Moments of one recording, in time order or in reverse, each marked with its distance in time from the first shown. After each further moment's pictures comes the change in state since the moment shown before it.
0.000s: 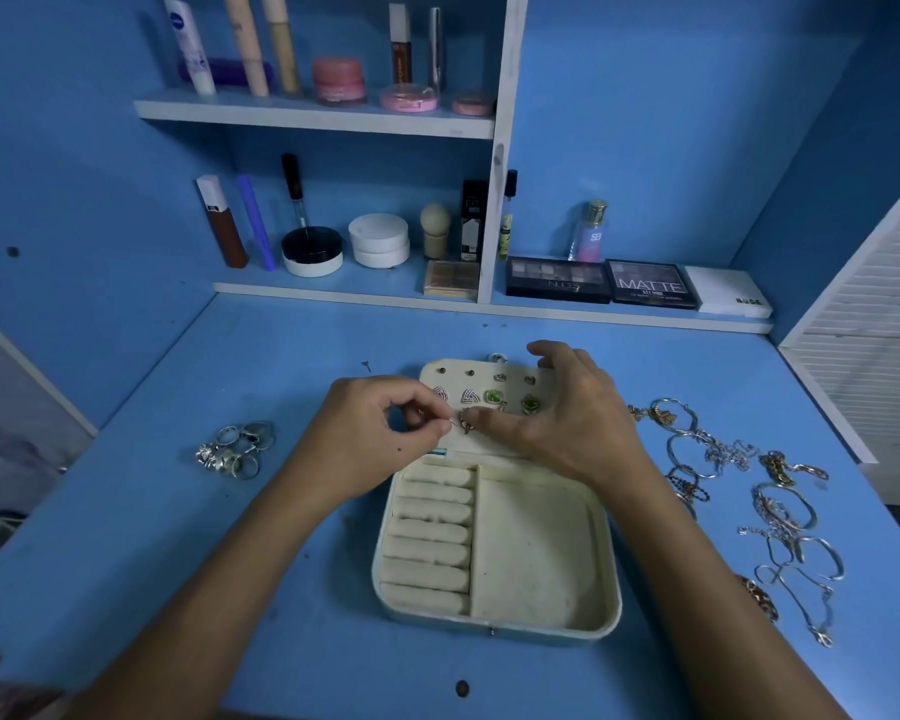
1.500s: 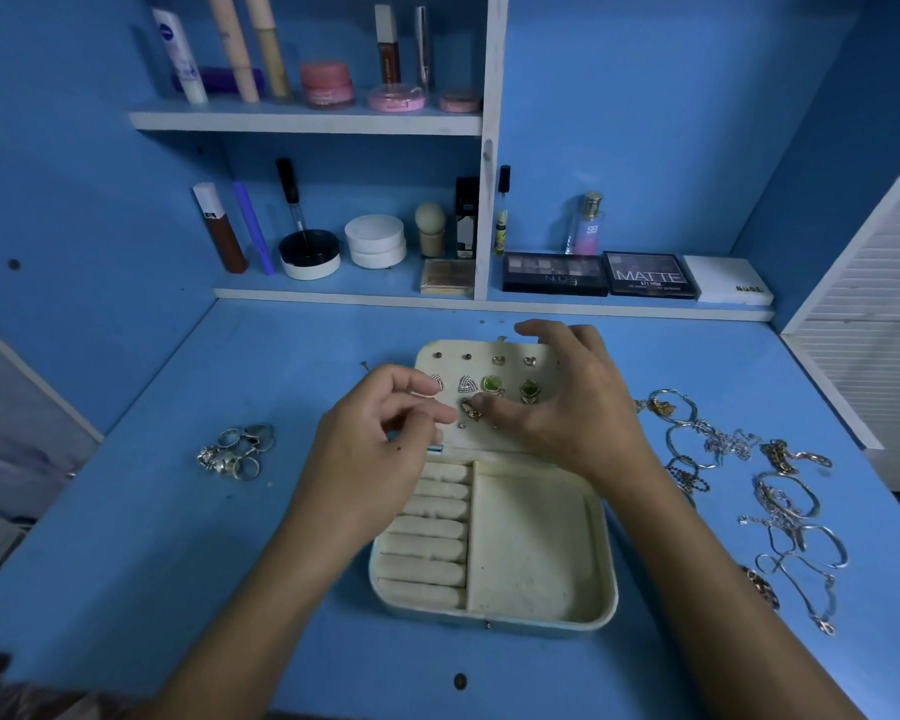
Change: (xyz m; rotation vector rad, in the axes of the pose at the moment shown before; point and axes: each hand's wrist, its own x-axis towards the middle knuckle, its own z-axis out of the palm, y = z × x) left_hand -0.023 0.033 0.010 -0.206 0.112 -0.272; right_hand -0.002 0.001 -0.004 0.110 0.147 -0.108
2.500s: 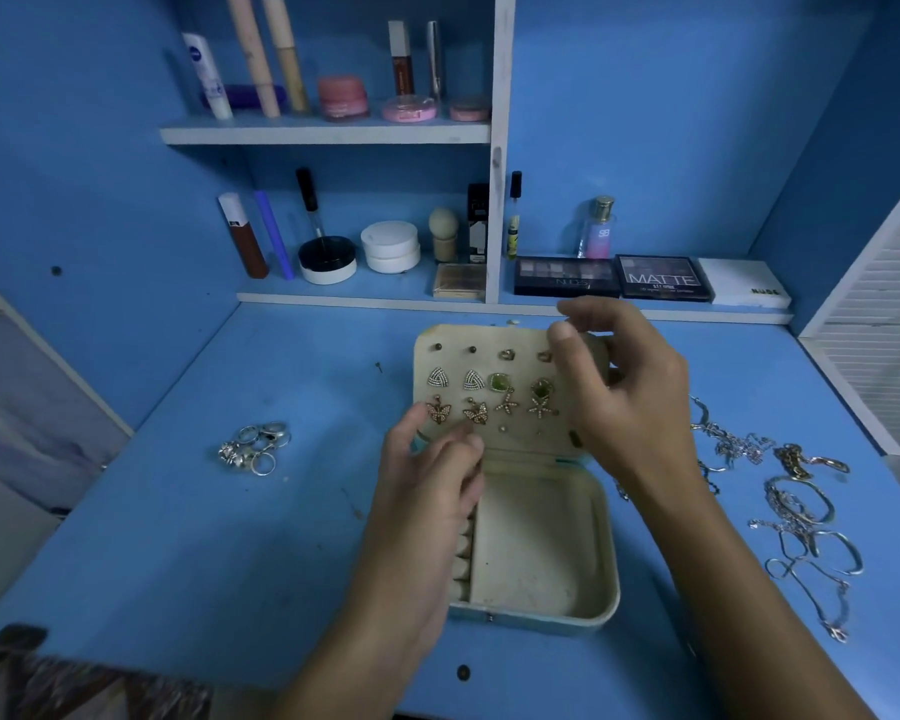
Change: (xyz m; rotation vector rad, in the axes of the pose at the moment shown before) left_hand -0.048 0.031 0.039 -0.729 0.089 -0.420; right_hand -0.016 -0.012 -0.024 0.508 0.263 -0.136
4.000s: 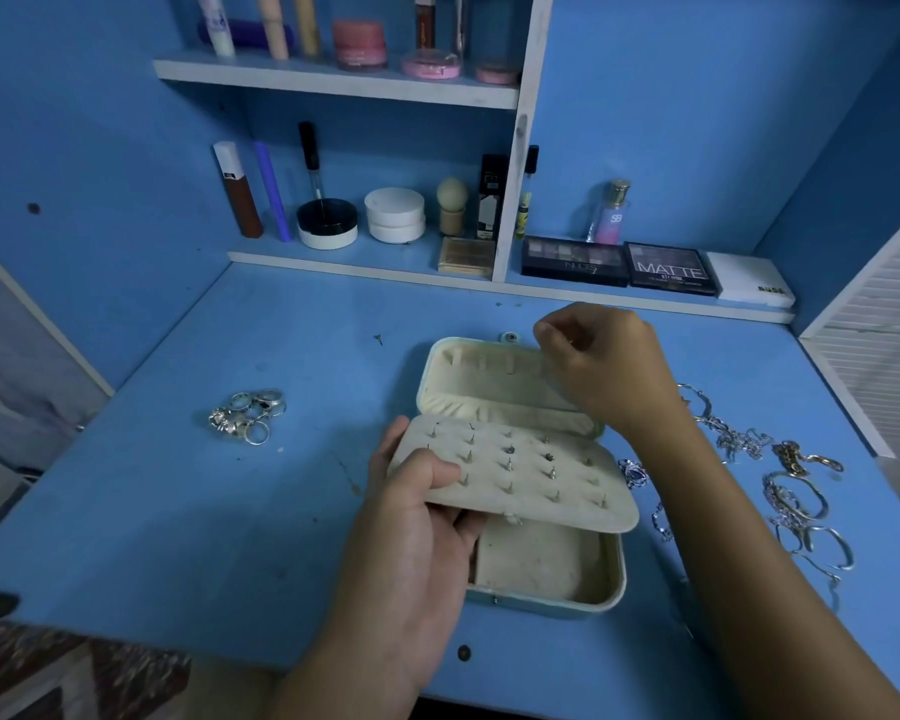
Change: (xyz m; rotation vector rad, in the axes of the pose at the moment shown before) left_hand -0.013 0.003 -0.008 -0.527 0.087 -0.177; right_hand 0.035 0.025 0.011 -0.443 -0.309 0.132
